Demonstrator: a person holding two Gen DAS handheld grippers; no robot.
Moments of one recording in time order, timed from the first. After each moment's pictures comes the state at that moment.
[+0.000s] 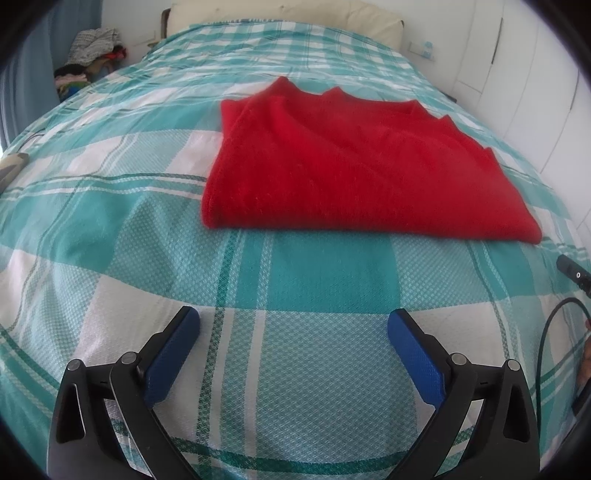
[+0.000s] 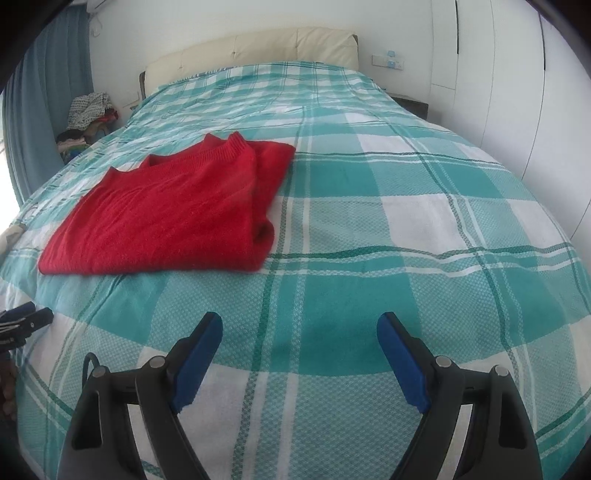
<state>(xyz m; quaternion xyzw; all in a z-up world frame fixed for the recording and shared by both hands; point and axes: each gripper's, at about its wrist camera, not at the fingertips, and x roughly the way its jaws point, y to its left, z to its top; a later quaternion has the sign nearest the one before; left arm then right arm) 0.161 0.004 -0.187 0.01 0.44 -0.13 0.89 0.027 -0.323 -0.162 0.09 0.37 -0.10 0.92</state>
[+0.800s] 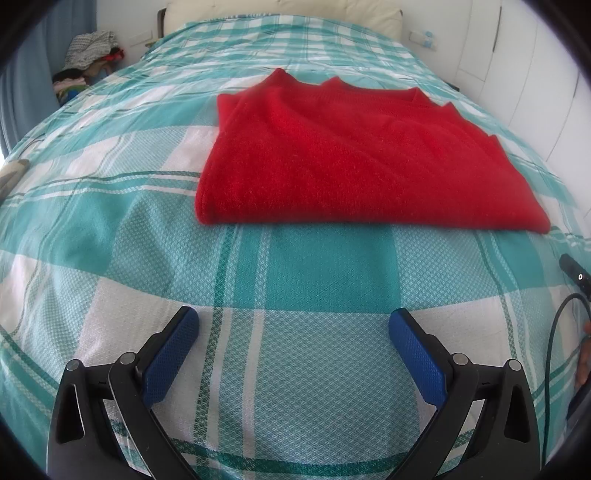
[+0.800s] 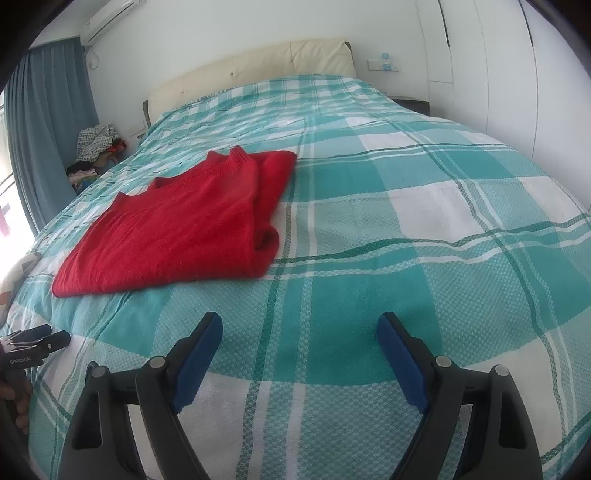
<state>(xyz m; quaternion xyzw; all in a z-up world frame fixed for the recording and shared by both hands) 0.164 -0.001 -0.190 0.03 0.45 -0.12 0.88 0.022 -0.327 -0.183 0.11 0.34 -0.09 0.93</state>
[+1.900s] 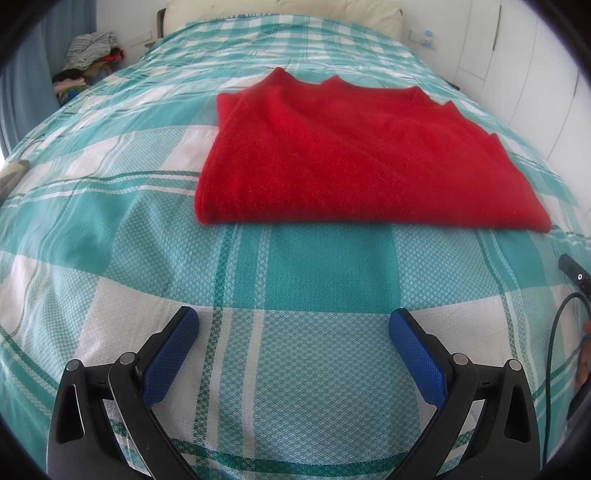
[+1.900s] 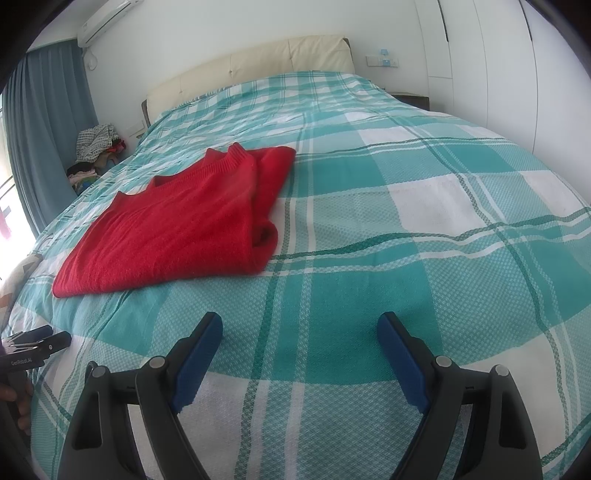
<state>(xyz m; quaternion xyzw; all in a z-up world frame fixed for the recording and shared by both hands) 0.164 -0.002 -0.190 0.03 0.45 -0.12 0.88 0.021 -0.329 -0.186 0.12 0.34 -0.09 0.93</state>
